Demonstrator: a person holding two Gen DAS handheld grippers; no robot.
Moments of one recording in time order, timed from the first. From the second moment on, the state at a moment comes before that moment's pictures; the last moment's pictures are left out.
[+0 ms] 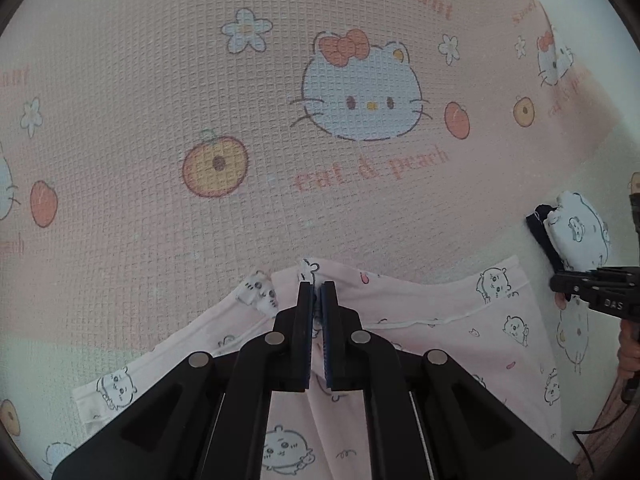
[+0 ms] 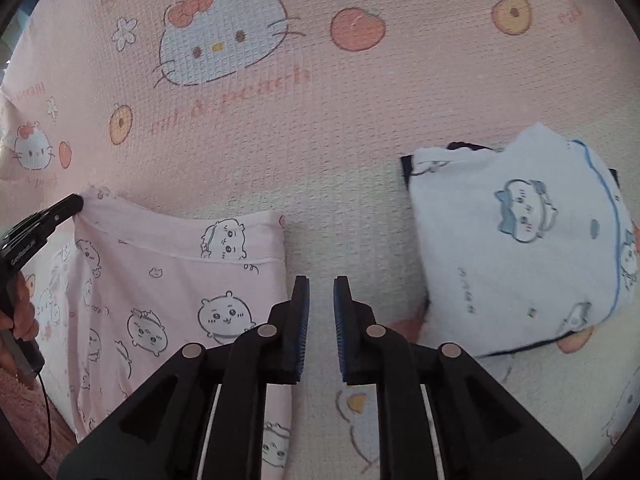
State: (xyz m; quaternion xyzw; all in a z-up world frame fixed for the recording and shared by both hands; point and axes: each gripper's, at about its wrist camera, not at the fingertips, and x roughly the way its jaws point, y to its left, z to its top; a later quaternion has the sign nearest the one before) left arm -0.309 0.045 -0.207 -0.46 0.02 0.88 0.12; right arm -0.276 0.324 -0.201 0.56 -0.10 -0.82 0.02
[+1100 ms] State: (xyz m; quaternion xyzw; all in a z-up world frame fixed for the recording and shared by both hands) left arm -0.283 0.021 -0.254 -0.52 -0.04 0.85 0.11; right arm -0.300 0.248 -0.213 0.54 -0.06 -0.82 0.19
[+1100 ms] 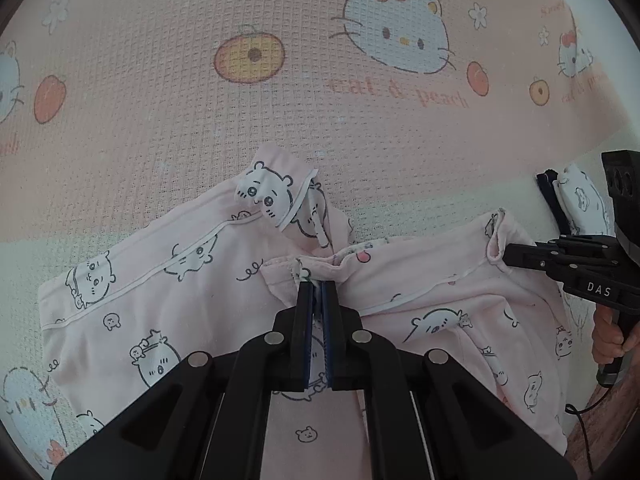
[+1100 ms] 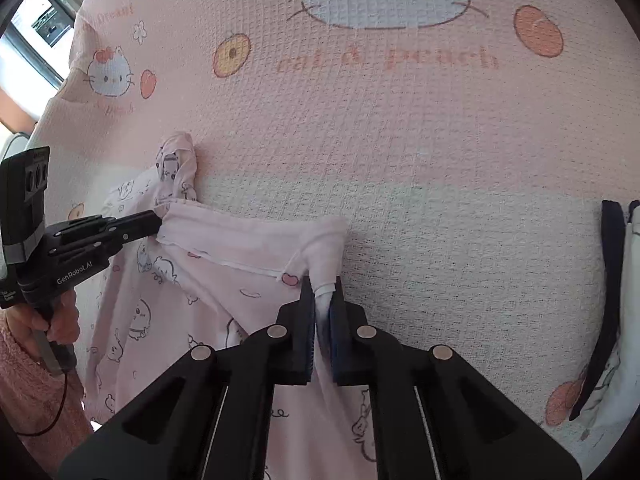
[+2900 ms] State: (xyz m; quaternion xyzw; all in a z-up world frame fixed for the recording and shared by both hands) left arm -0.363 0.230 -0.270 -0.52 0.17 0.83 0.13; right arm -0.276 0.373 -0.188 0.60 -0.11 -0.79 -0.03
